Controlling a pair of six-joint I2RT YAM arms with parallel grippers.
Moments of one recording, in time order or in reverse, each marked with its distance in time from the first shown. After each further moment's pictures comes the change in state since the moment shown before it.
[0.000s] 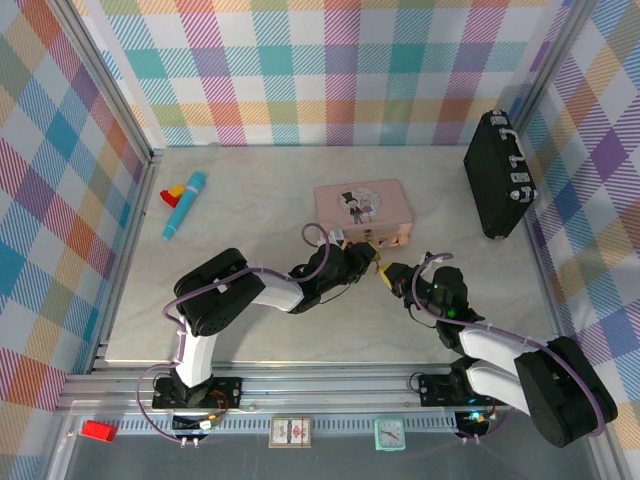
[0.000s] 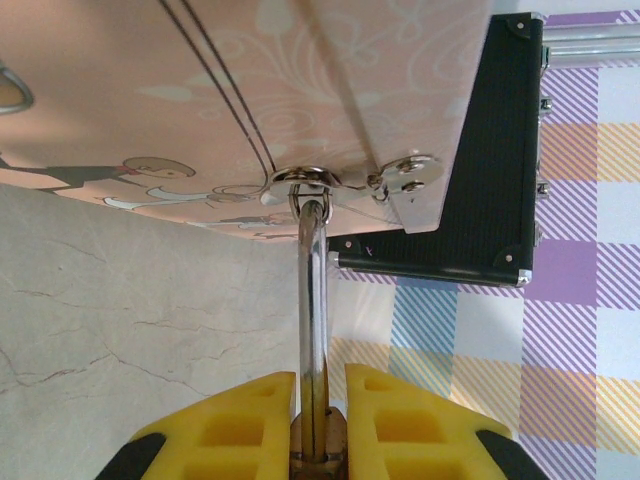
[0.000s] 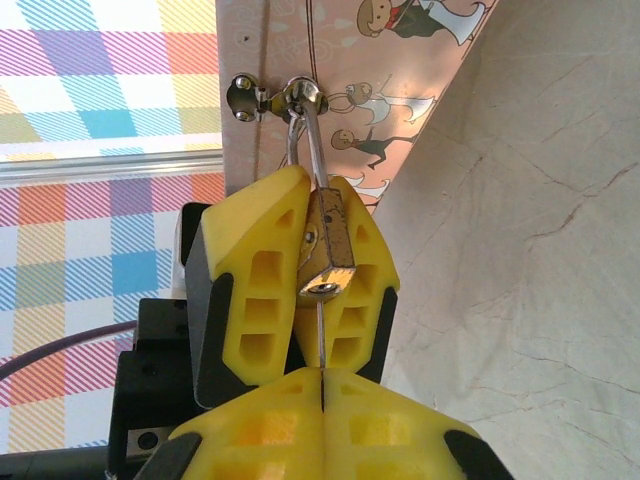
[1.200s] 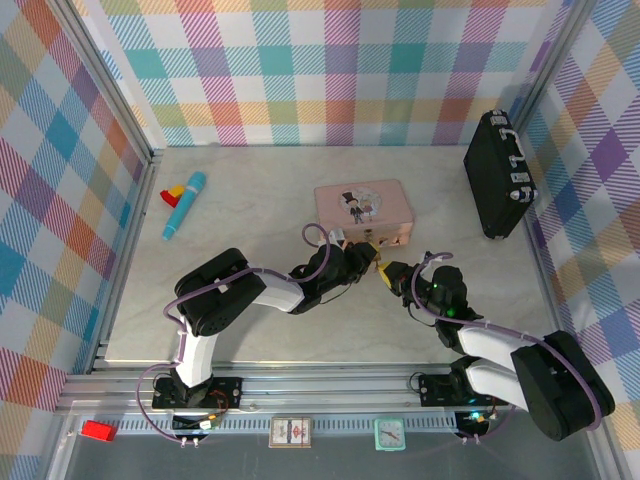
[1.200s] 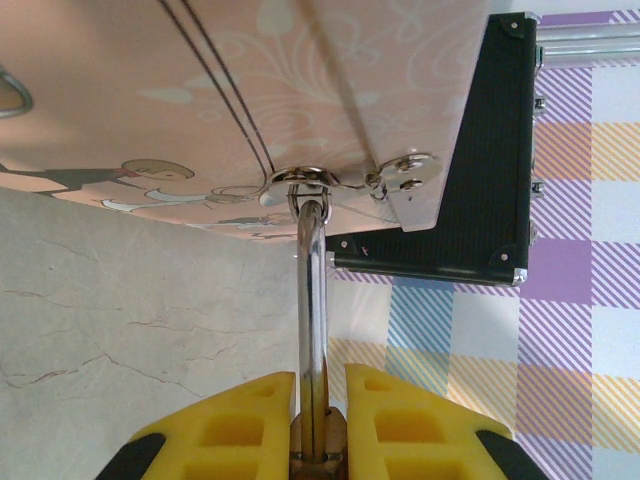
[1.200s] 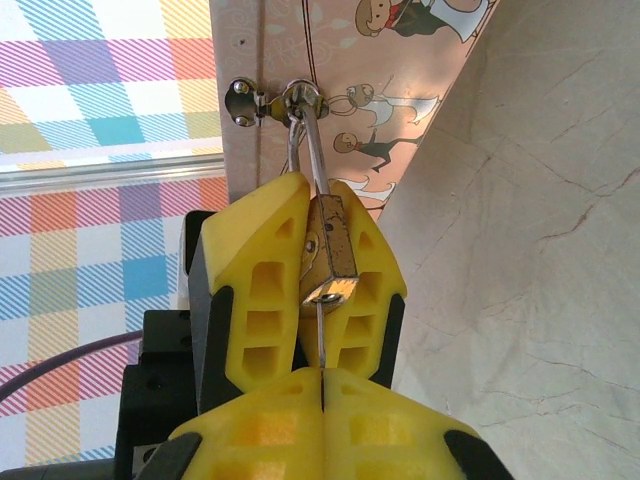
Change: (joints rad) left arm -0.009 0.003 0.000 0.014 -0.004 0.000; right arm 0.000 0.035 0.002 0.045 0.000 0.034
